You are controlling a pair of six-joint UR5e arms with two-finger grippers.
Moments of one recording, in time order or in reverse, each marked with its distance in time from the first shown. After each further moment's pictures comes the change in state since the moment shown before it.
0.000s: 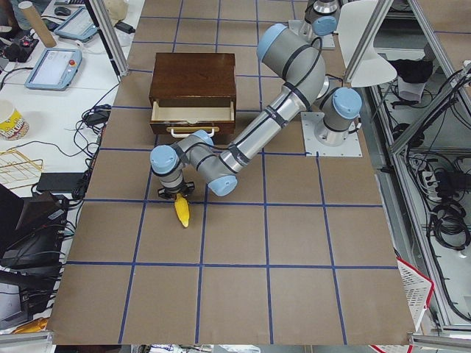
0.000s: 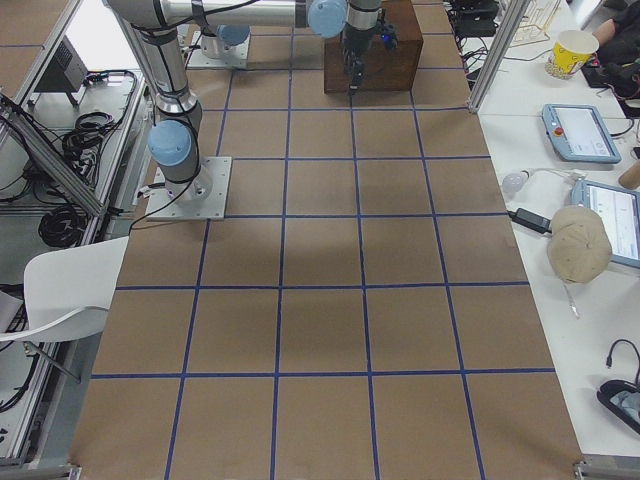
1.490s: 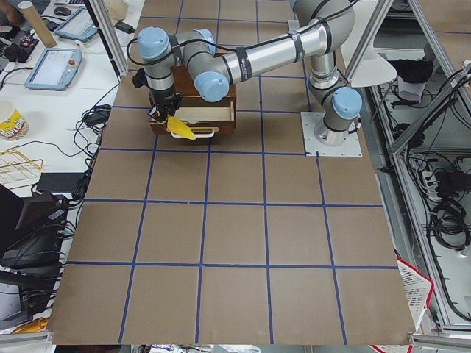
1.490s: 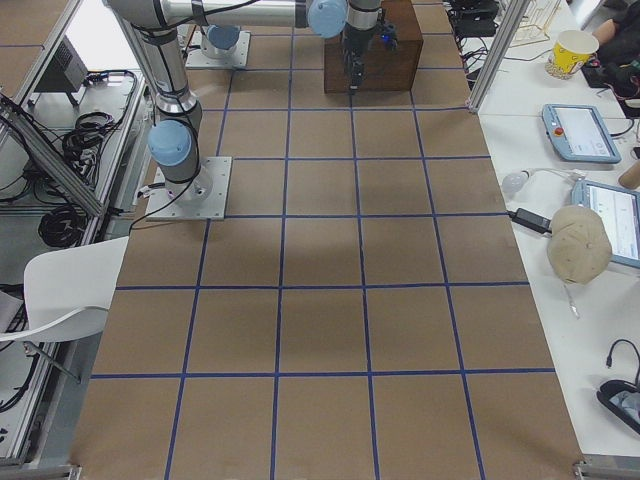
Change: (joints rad) left arm -0.262 0.305 0.094 -0.355 0.007 -1.027; right arm 0.000 0.000 0.000 0.000 0.000 0.000
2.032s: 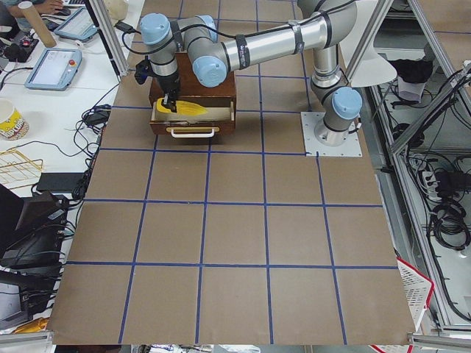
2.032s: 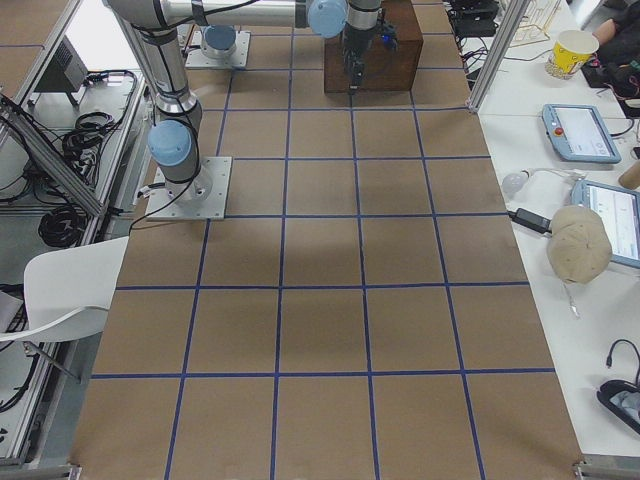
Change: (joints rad) left arm -0.066 0.017 -0.016 -0.064 -0.010 -0.505; right arm 0.000 0.000 0.000 0.000 0.000 0.000
